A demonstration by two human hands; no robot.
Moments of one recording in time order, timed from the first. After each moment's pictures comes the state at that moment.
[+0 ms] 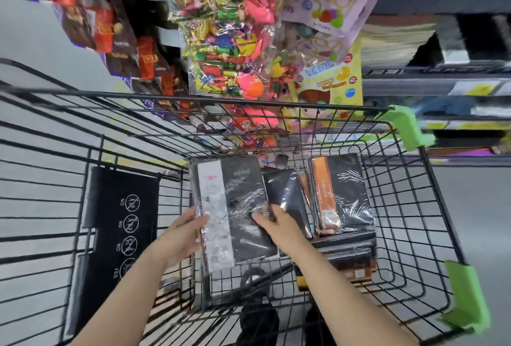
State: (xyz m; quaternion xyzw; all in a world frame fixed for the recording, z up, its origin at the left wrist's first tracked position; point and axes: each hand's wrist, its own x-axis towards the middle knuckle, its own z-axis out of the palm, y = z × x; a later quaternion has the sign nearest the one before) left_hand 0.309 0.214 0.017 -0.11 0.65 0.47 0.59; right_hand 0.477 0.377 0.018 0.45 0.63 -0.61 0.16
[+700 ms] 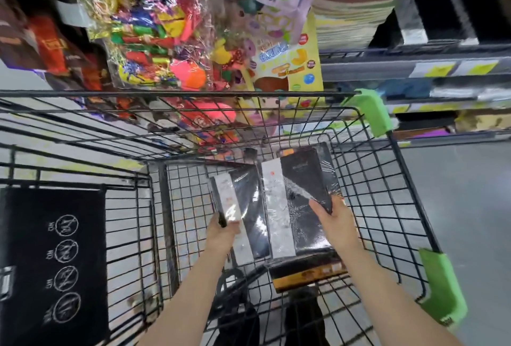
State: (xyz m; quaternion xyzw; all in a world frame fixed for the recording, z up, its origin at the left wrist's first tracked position) left_hand 0.418 0.331 -0.049 -0.12 0.77 0.39 0.49; right_hand 0.589 0.474 -0.014 0.60 0.63 -0.49 -0.05
